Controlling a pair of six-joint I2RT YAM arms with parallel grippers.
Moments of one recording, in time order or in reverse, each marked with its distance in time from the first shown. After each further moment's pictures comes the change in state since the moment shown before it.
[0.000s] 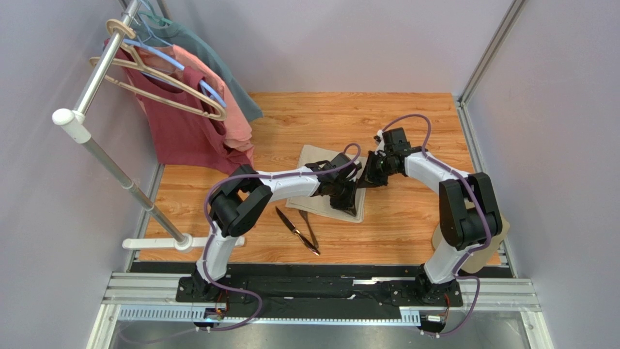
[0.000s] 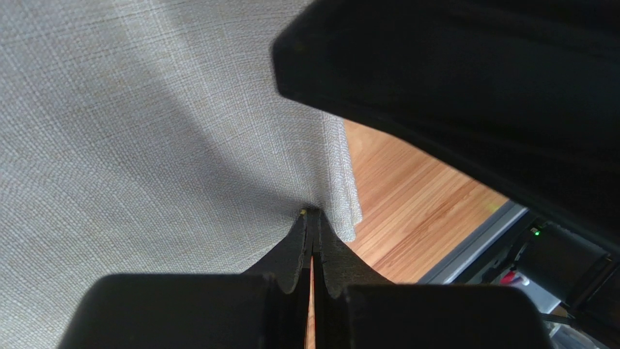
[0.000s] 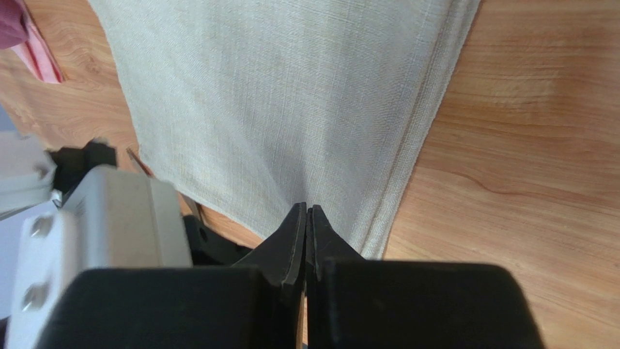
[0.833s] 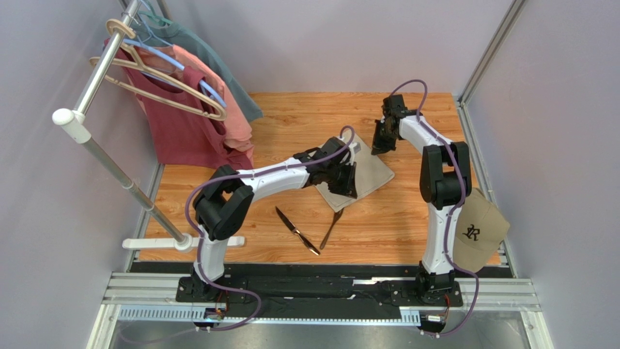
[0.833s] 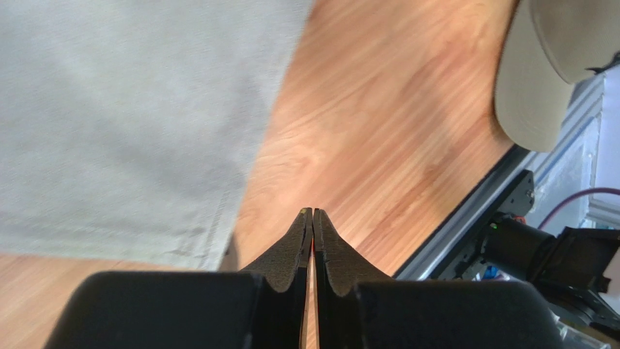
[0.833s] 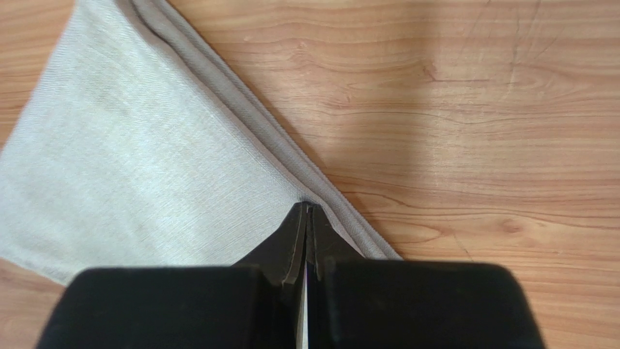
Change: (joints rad) left arm 0.044 -0.103 0.033 0.029 0.006 0.074; right arm -0.093 0.452 0.624 -0.212 0.316 -0.149
